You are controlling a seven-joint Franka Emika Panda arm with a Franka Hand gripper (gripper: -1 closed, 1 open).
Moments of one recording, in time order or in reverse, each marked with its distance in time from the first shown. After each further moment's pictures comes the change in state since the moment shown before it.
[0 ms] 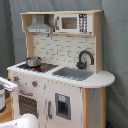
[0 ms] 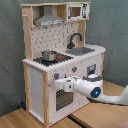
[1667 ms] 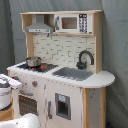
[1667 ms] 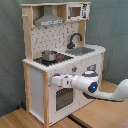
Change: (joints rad) arm -0.096 0.017 -0.004 0.022 0.022 0.157 0.011
